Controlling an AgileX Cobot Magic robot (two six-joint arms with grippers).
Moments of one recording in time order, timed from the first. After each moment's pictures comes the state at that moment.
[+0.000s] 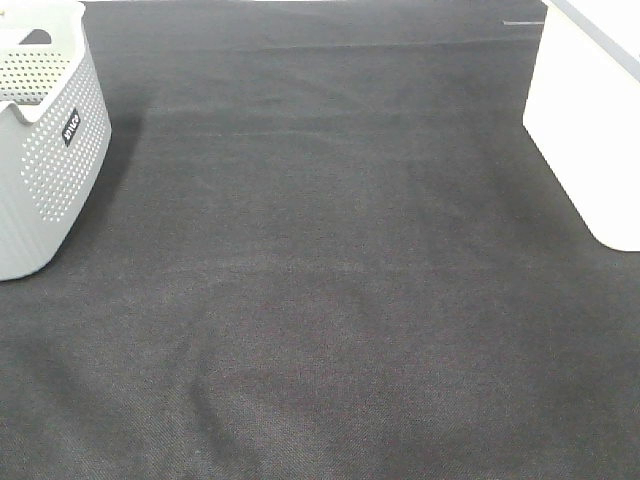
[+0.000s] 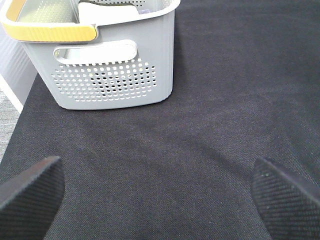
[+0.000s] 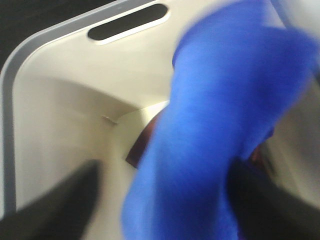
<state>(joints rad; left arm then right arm) 0.04 0.00 -0.50 -0.03 1.04 0.07 -0.33 2.43 -2.73 0.32 1.23 -0.04</state>
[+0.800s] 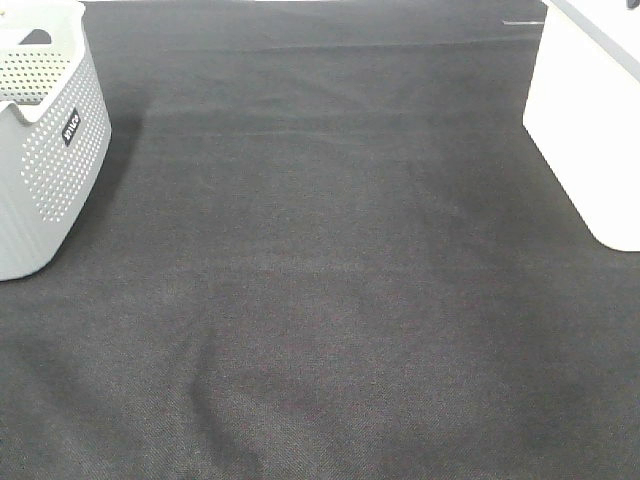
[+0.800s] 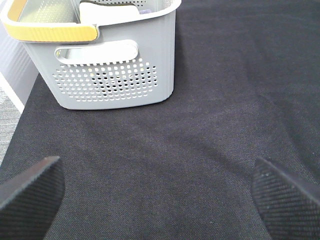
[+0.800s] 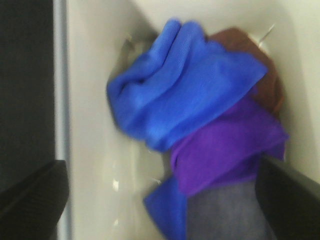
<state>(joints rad) 0.04 0.00 -0.50 -0.02 1.04 0.07 -0.17 2.20 -2.34 0.13 1.22 -0.15</state>
